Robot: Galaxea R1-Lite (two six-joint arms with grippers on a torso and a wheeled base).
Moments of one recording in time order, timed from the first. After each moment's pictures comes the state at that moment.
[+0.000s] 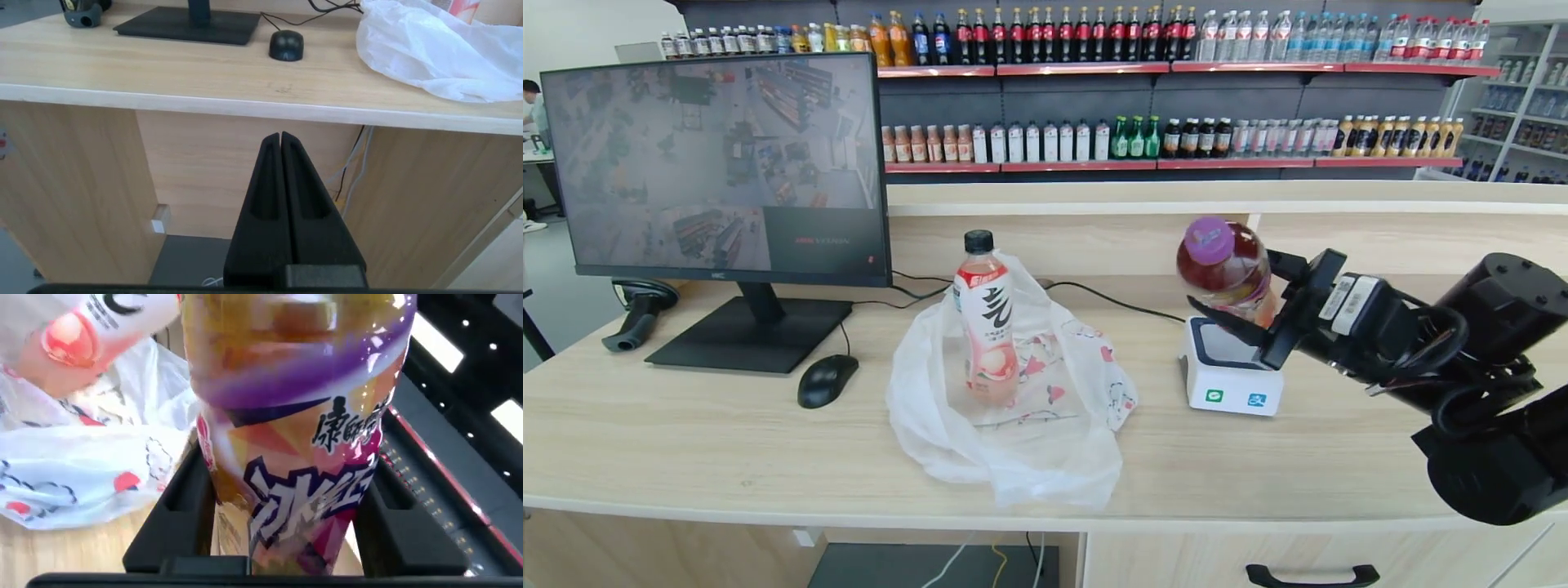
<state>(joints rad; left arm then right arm) 0.00 0.00 0.00 0.00 0.00 0.02 0.24 1.88 -0.65 -1.57 0.70 -0.78</state>
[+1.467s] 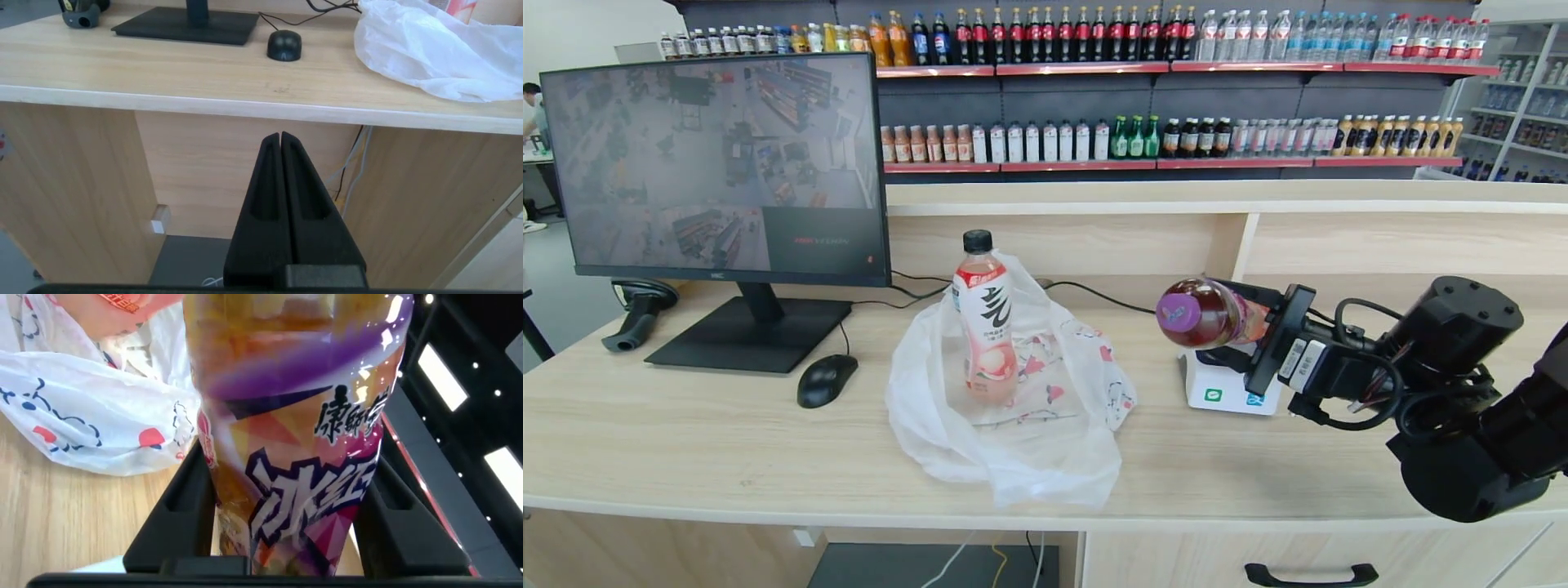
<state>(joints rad) 0.00 0.00 0.00 0.00 0.00 0.02 0.21 1.98 -0.65 -1.57 0.80 -1.03</state>
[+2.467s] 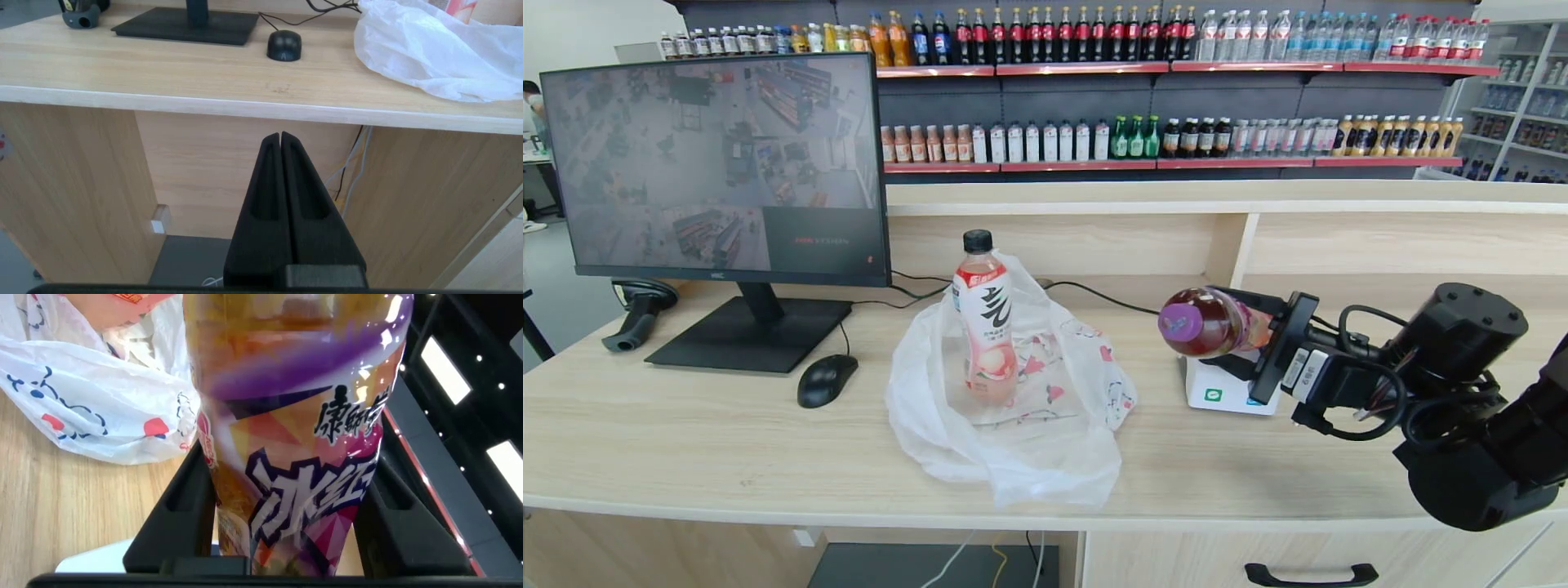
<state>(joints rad) 0.00 0.00 0.00 0.00 0.00 0.02 0.20 1.97 -0.62 -1.57 0.80 -1.05</state>
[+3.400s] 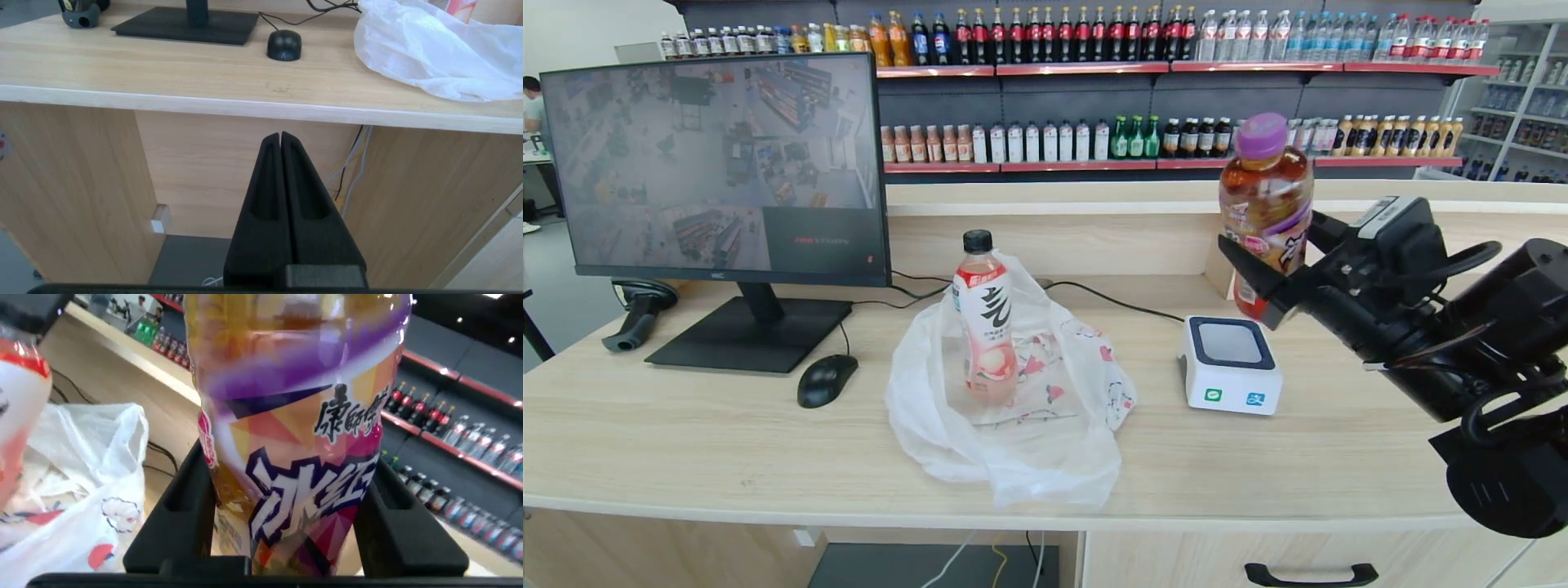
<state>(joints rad) 0.00 0.00 0.00 0.00 0.00 0.02 0.31 1.79 -0.64 -1.57 0.25 -0.49</state>
